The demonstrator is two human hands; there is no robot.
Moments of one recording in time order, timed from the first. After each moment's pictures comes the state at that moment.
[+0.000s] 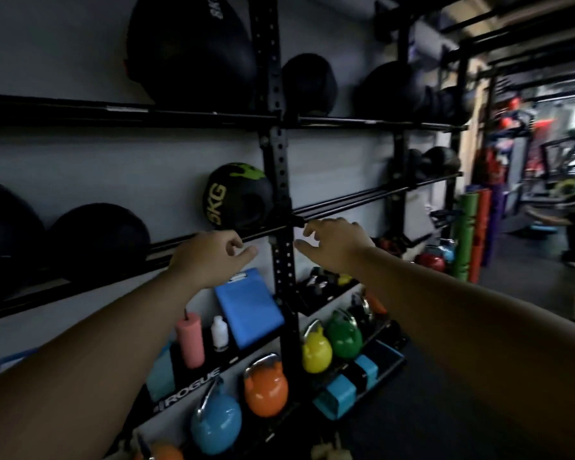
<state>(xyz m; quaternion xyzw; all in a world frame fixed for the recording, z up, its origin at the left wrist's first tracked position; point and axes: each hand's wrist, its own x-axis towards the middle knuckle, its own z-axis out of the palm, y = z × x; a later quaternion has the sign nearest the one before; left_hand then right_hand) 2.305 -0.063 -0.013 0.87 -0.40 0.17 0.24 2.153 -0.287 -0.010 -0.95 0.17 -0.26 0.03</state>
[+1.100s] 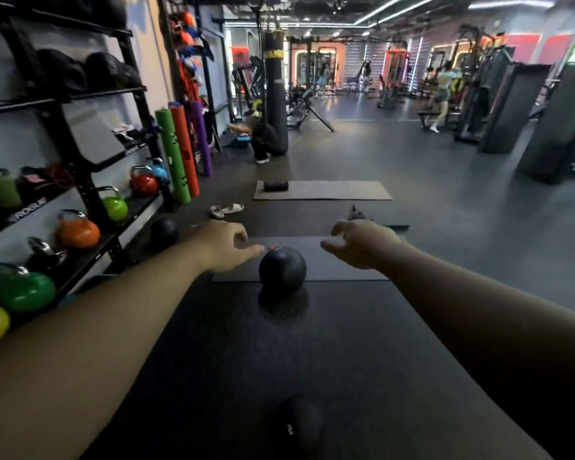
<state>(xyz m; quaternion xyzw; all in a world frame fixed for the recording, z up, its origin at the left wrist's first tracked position) 1.563 -0.383 -0.175 0.66 -0.74 -0.08 0.07 1.259 -0.421 -0.202 -0.77 0.63 -0.09 0.04</state>
